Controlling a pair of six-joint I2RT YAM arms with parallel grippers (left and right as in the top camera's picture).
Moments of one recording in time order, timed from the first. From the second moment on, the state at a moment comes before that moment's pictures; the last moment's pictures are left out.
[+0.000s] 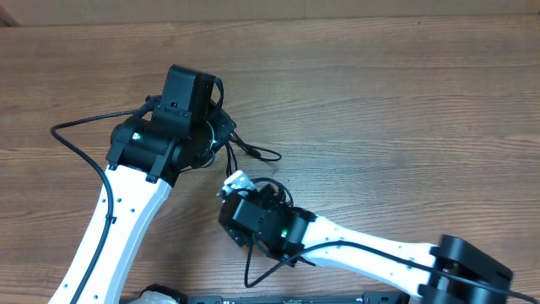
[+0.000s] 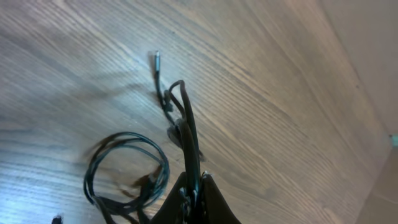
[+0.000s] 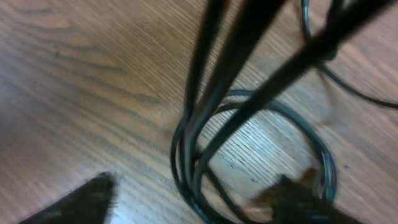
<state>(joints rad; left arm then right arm) -0.35 1.37 1.45 -1.08 0.02 -1.11 1.15 1.66 1.04 -0.41 0.26 0.39</state>
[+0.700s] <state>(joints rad) -0.34 1.36 1.66 -1.10 0.22 -0.93 0.91 1.71 1.04 -0.50 0.27 0.65</state>
